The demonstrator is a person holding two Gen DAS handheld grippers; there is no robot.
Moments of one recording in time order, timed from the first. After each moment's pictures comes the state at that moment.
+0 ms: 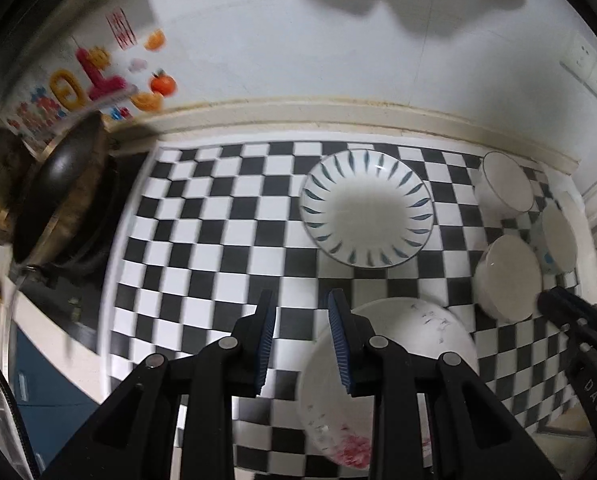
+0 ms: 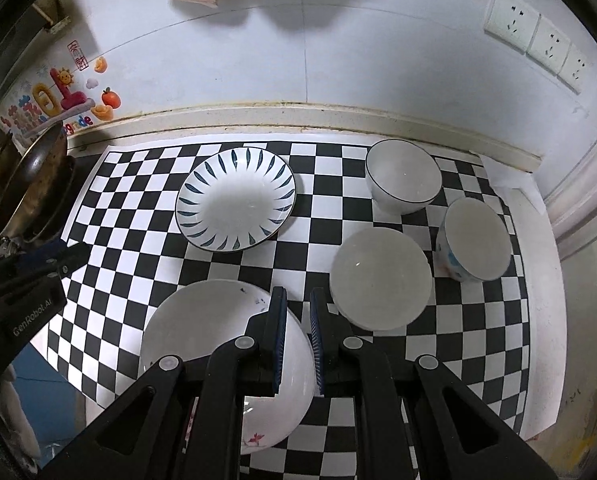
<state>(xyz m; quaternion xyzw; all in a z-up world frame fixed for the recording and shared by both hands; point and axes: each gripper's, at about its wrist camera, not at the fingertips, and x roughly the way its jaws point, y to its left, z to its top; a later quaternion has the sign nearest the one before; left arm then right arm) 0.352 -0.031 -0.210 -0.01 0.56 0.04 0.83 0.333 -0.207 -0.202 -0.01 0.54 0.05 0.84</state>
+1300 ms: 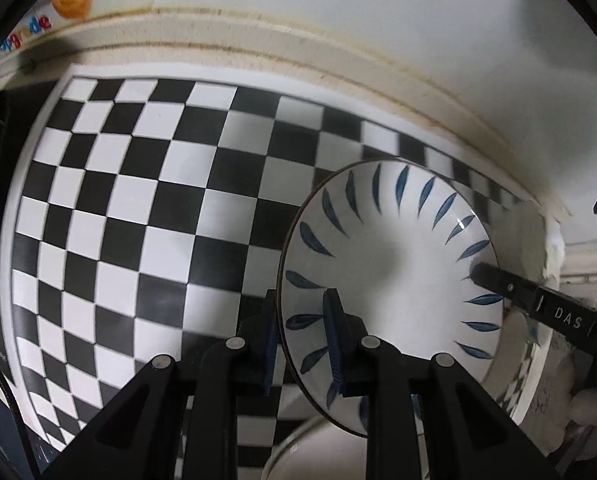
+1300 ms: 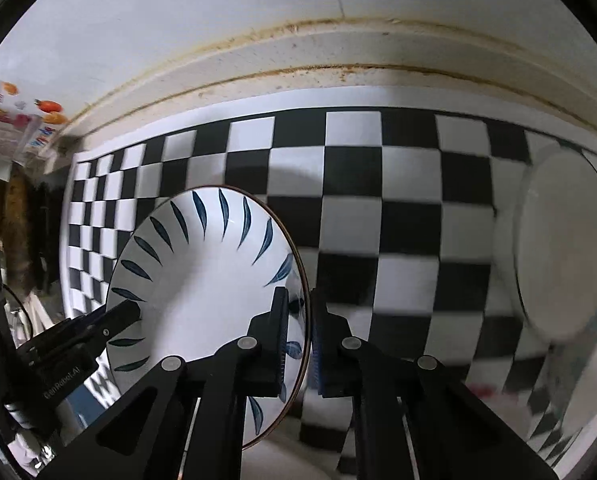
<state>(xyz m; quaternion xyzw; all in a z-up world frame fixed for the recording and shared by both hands) 0.464 0.010 -0.299 -0.15 0.65 -0.03 0.75 0.548 -0.193 -0.335 0.08 0.69 0.12 0.71</state>
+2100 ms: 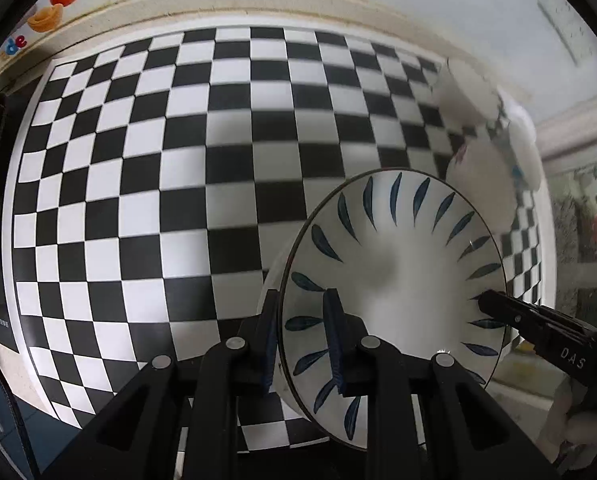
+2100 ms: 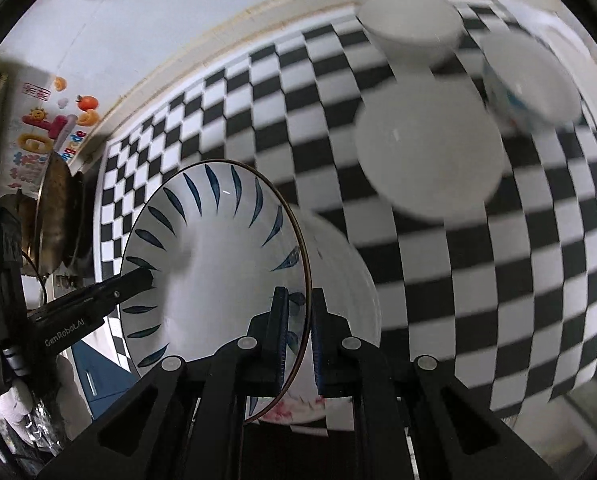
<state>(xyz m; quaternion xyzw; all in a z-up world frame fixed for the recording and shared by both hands) 0.339 -0.025 -0.290 -0.05 0.67 -0.12 0.73 0.314 -0.235 -0.297 0.19 0.64 0.06 0.74</state>
